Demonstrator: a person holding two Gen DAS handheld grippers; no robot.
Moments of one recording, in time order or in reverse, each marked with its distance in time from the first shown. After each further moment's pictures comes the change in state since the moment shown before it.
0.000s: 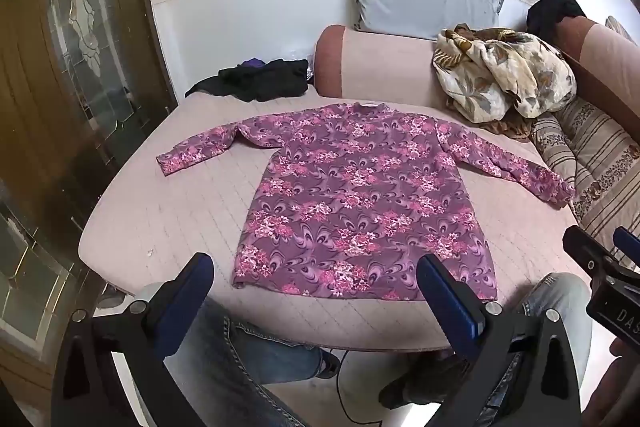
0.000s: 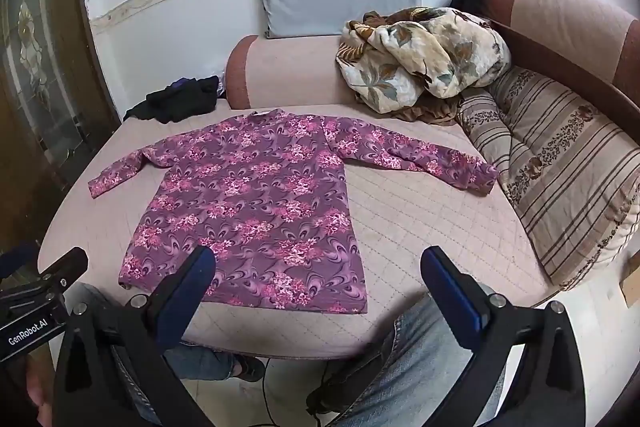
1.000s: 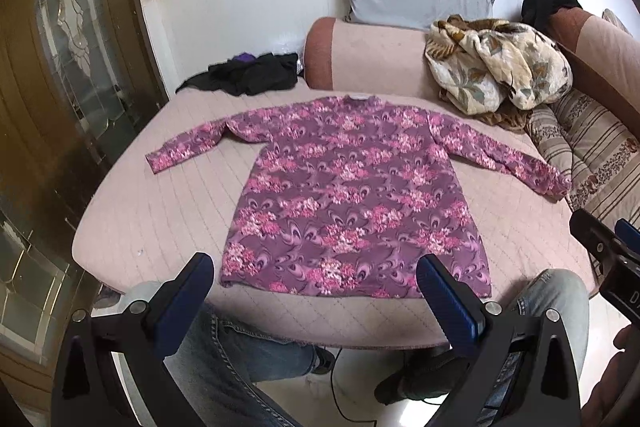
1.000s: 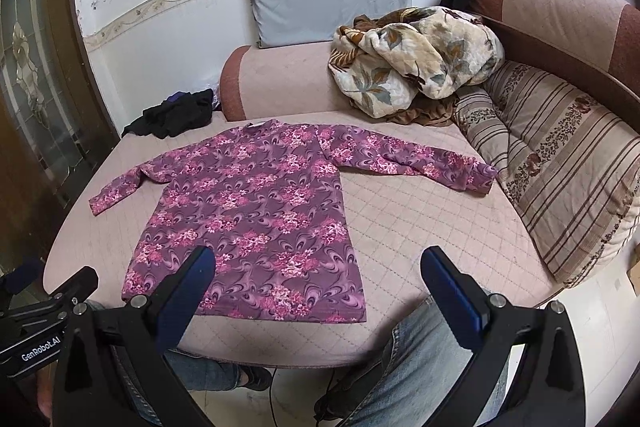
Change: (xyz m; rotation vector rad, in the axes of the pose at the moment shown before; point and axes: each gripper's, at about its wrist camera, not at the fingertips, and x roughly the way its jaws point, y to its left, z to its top) left arm 0.012 -0.010 0.011 0.013 0.049 -0.020; right arm 0.005 -0.017 0.007 0.048 -0.011 0.003
